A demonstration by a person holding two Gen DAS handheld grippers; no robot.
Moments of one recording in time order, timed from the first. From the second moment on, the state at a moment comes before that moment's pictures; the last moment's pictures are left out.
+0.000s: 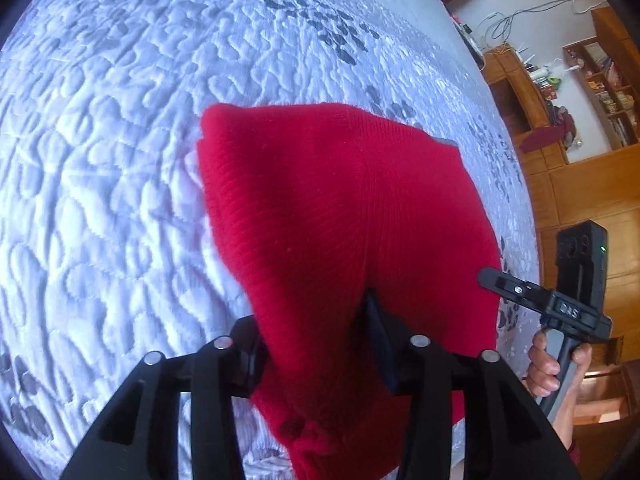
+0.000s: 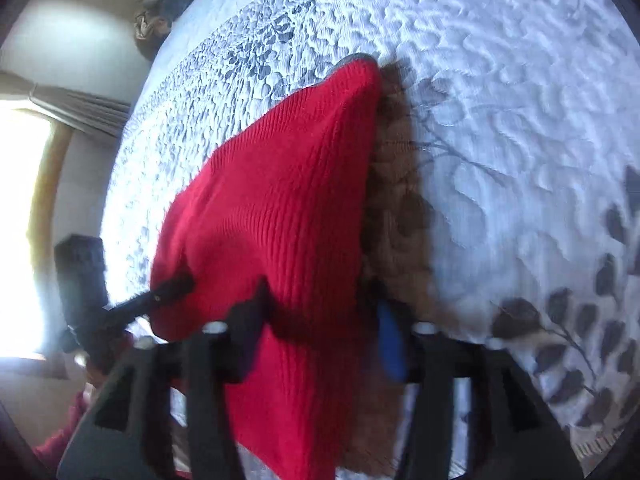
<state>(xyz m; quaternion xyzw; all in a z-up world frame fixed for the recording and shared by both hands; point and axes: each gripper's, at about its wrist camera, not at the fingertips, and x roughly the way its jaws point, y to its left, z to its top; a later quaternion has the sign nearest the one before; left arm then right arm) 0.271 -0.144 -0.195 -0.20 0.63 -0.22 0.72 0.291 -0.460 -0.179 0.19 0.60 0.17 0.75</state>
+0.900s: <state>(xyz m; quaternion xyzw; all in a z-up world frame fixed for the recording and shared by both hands) 0.164 -0.159 -0.179 -0.11 0.65 -0.17 0.73 0.164 -0.447 -0.164 0.20 0.63 0.20 0.73</state>
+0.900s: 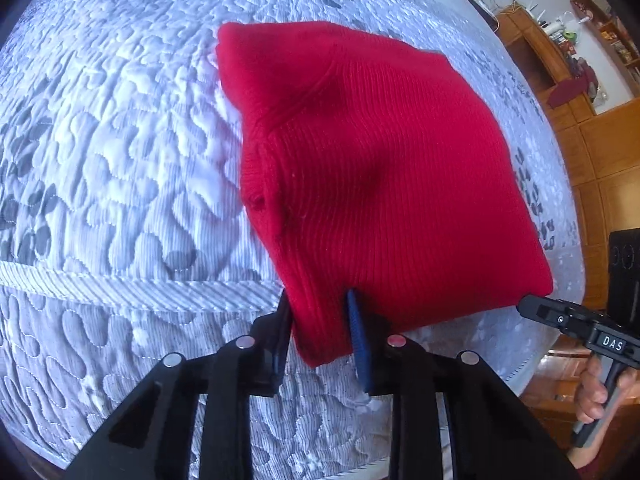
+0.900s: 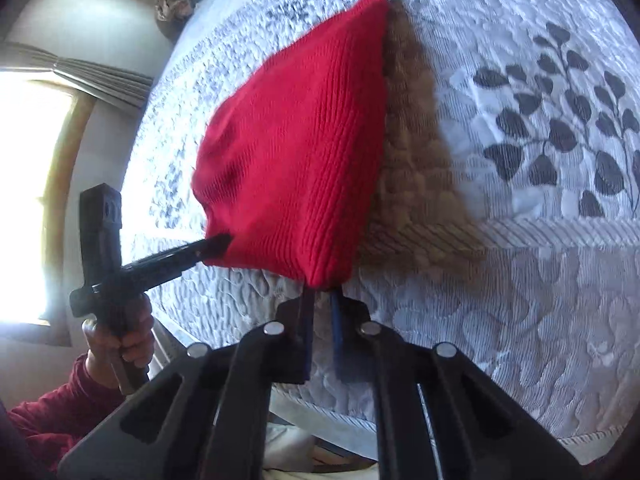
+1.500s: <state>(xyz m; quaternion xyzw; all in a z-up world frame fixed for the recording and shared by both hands) 0.138 -0.156 -0.165 -0.08 0.60 -0.15 0.78 0.140 -0.435 -0.168 0.14 0.61 0.16 0.76</state>
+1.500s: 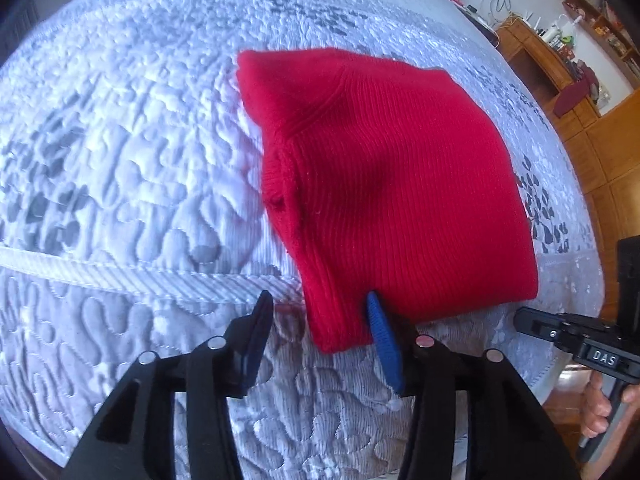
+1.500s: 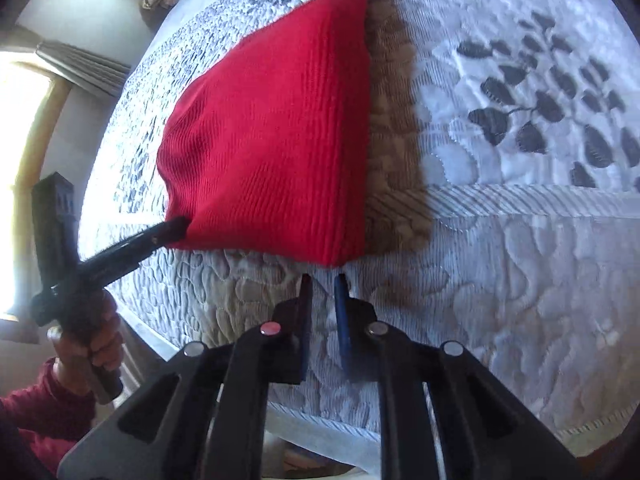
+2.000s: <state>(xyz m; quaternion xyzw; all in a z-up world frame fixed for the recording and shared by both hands) 0.095 -0.144 -0.117 -0.01 0.55 -0.07 0.83 0.098 -0.415 -0.130 0.07 0.58 0.09 0.81</state>
